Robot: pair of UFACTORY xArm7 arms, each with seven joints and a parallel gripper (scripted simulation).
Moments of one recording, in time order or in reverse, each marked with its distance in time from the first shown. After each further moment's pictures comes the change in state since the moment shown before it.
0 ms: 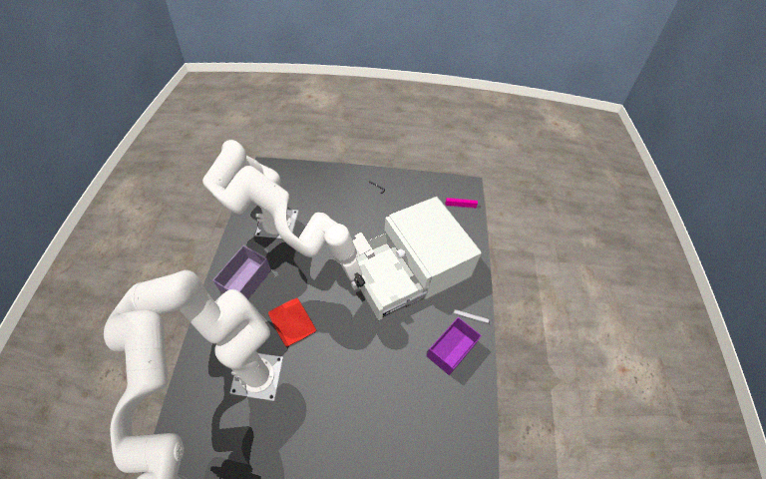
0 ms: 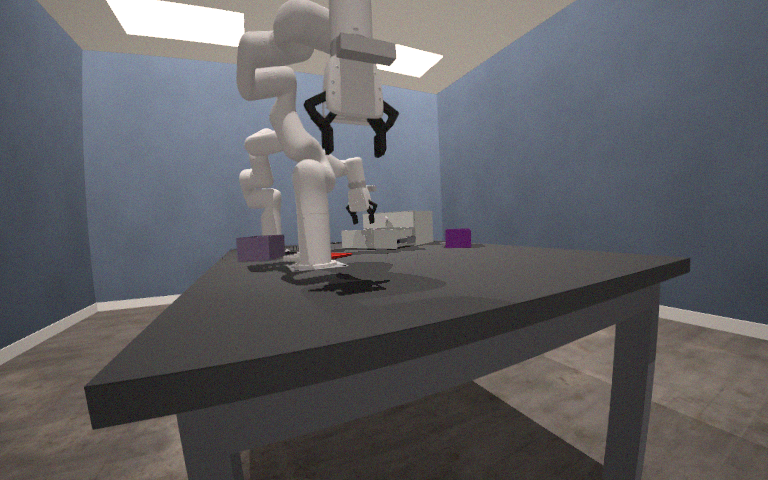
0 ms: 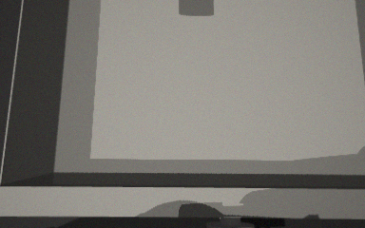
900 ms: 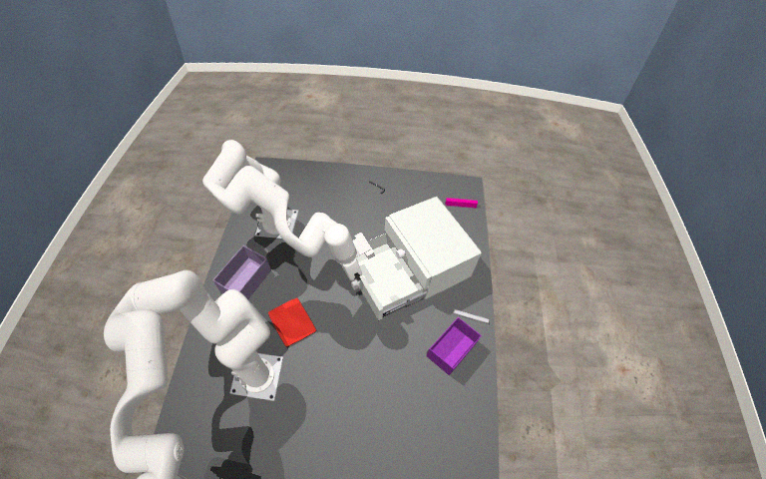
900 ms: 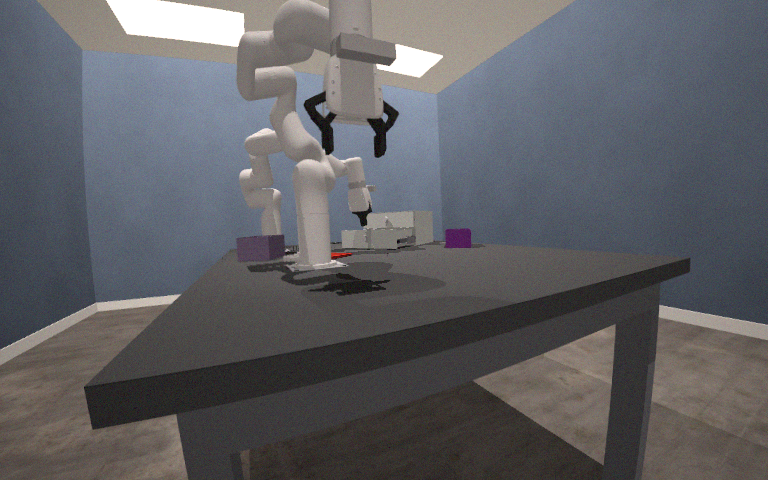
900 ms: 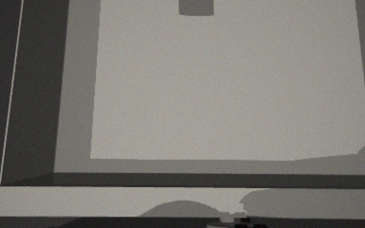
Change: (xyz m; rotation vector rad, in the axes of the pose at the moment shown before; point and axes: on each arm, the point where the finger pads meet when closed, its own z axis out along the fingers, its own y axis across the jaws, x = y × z) left arm 0.000 0.000 0.000 0.000 0.000 0.000; right arm 0.000 0.000 0.000 0.000 0.000 0.000
